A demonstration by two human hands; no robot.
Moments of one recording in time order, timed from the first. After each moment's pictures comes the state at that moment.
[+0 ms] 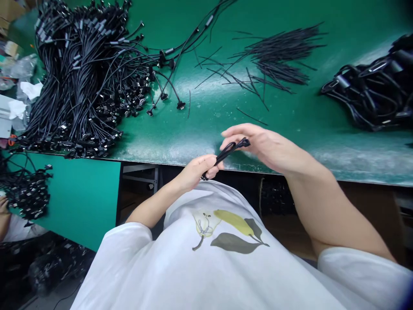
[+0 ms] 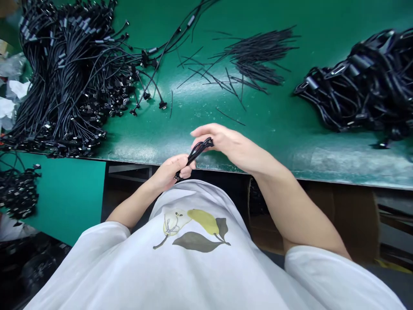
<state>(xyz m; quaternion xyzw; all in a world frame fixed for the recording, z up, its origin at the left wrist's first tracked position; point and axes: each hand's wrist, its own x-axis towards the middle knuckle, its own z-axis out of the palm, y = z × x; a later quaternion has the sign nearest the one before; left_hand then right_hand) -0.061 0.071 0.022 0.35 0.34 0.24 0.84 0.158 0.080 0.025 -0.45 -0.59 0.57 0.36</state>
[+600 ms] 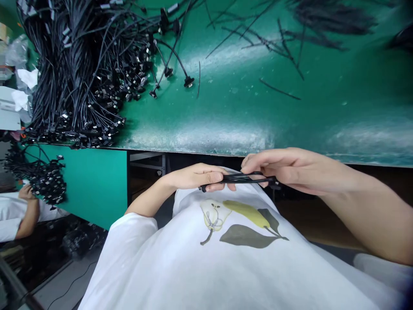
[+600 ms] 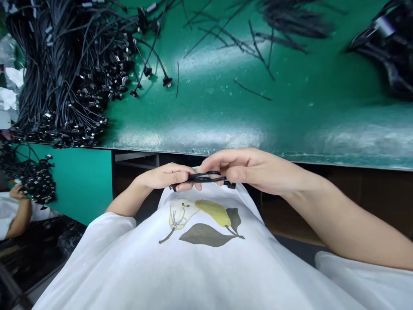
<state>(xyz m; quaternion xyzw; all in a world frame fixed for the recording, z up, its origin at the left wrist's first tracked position) -0.104 0.071 0.043 0.46 0.26 -0.02 0.85 0.146 0.036 0.034 -0.30 -0.47 0.79 0.26</state>
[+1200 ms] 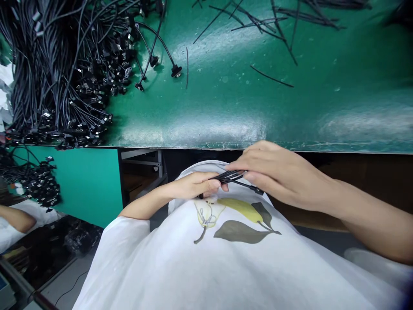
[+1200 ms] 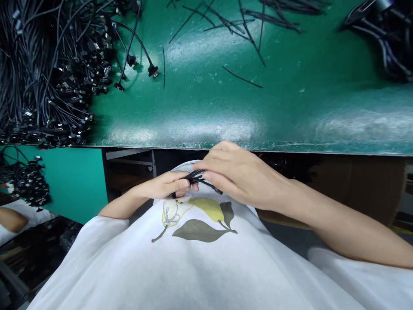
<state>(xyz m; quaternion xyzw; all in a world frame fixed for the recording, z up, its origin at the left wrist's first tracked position) -0.100 0.034 0.029 0.46 0.32 -0.01 0.83 0.146 0.014 0.036 -0.40 -0.75 0.47 0.25</state>
